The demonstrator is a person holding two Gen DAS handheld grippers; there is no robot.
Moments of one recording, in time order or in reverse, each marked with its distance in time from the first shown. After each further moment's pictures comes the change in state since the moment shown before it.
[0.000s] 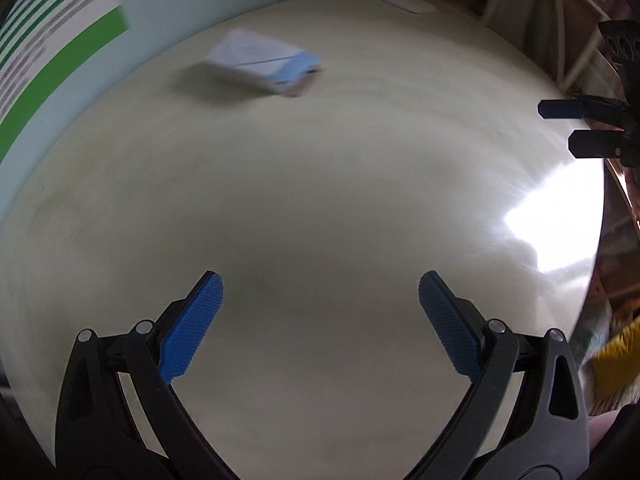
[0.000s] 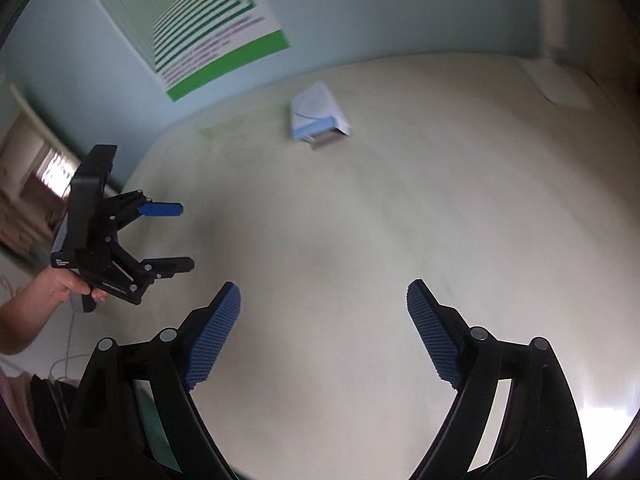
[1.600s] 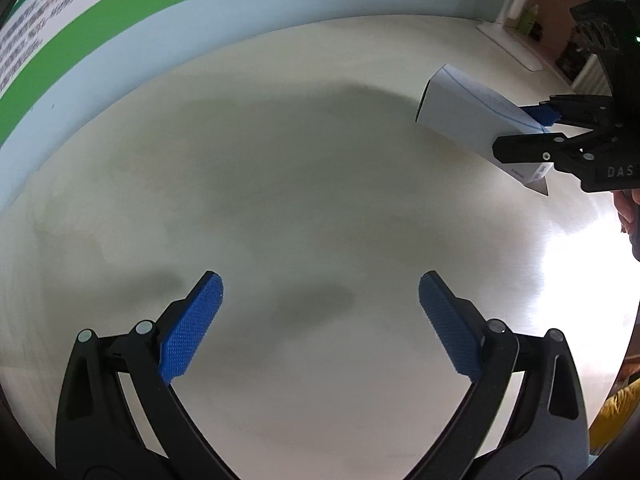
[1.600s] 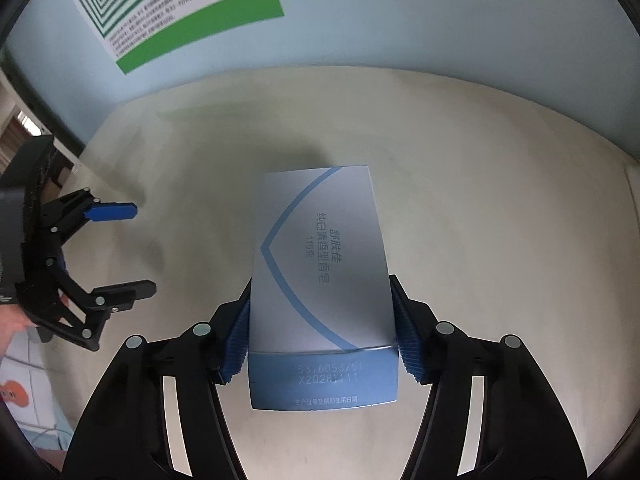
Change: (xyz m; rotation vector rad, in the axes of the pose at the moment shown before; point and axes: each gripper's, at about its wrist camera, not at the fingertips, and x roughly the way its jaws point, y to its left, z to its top) left arm 0.055 0.125 0.067 -0.133 -0.023 0.046; right arm 0.157 0.012 0.155 -0.087 0.110 -0.102
